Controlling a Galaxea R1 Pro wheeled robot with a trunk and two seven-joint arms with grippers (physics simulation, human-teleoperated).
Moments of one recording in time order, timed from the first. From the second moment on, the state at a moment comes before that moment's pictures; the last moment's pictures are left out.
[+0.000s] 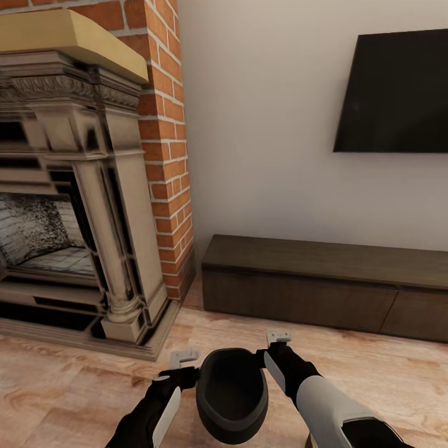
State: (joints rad) left arm -0.42 -0.17 -0.10 -0.75 0.17 0.37 0.25; right arm -0.76 0.17 0.02 -0.30 0.00 0.43 -0.25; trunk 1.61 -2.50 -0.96
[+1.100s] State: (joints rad) left arm -0.50 -0.17 -0.09 -0.58 0.17 0.22 0.27; right arm -0.76 0.17 0.02 -0.29 0.00 0.43 -0.25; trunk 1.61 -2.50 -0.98
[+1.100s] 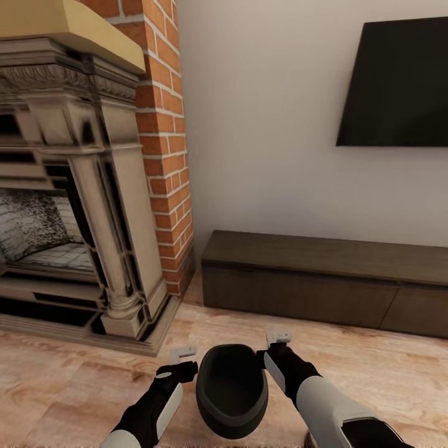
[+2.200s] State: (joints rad) left arm -0.50 -0.17 -0.09 -0.57 0.17 0.22 0.27; right arm -0.76 0.17 0.02 -0.29 0.01 0.43 -0.25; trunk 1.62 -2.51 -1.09
